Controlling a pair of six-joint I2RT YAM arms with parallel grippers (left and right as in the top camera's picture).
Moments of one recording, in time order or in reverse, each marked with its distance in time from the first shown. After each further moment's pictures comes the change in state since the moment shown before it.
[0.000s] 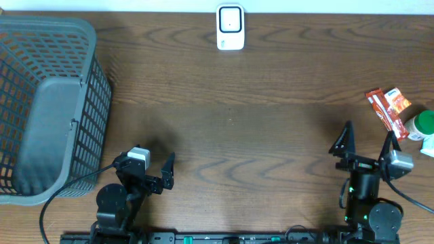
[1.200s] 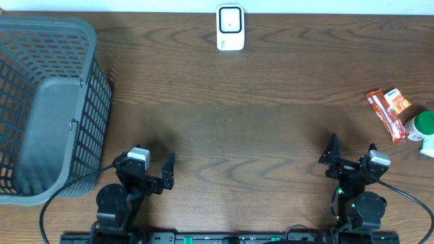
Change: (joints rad) left arm 0.000 0.000 0.000 0.000 0.000 0.000; right arm -0.051 -0.081 -0.149 -0.183 -0.049 -0.040
